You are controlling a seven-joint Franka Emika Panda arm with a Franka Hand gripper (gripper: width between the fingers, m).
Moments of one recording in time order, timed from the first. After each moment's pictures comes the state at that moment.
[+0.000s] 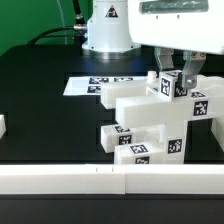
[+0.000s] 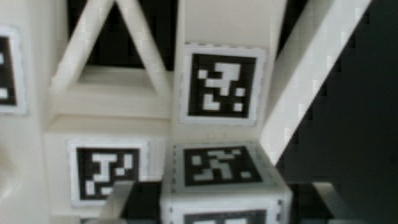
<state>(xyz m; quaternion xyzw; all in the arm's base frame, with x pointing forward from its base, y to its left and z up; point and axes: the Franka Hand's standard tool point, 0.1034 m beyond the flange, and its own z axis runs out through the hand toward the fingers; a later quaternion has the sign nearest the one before) 0.647 0.049 0.118 -0.81 0.58 -0.06 0.05</state>
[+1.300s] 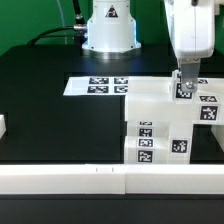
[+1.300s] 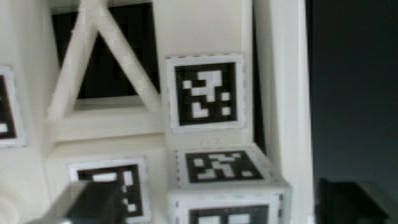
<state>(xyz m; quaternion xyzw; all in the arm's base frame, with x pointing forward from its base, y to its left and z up) 0.646 0.061 0.116 -0.64 0.76 -0.03 0.08</state>
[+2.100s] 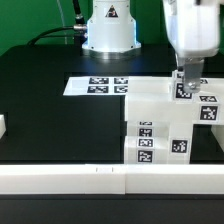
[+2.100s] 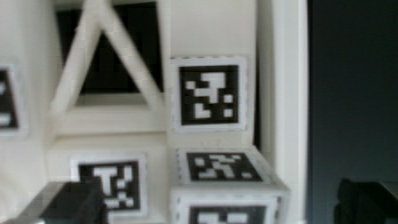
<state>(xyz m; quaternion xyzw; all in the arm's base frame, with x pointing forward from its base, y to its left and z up) 0.647 0.063 0.133 -0.71 0.69 -0.04 0.09</state>
